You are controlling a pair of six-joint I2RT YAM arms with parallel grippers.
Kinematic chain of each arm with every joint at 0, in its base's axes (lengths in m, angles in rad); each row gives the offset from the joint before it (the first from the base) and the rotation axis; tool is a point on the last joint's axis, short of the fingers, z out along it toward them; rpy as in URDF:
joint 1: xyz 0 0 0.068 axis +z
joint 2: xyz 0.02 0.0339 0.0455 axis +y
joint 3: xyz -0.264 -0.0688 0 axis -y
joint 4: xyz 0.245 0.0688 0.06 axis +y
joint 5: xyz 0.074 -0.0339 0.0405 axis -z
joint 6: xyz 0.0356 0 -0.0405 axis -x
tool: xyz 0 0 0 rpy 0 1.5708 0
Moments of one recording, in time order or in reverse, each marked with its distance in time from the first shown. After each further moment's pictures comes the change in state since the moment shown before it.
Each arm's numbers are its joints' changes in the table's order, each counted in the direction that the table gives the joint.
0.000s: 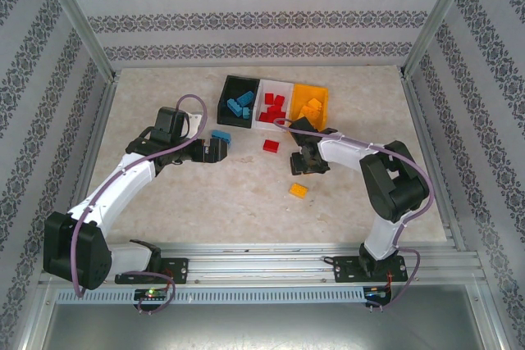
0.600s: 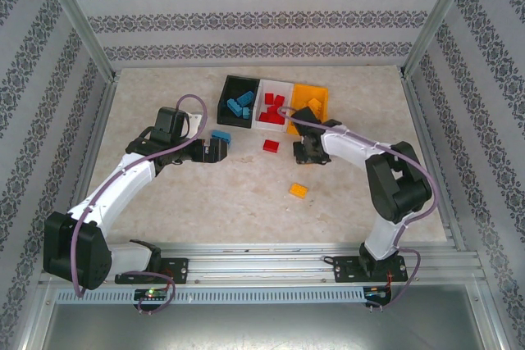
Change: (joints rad) left arm 0.000 0.000 0.000 0.000 0.000 0.000; right arm -0.036 -0.020 0.129 0.054 0.013 -0.030
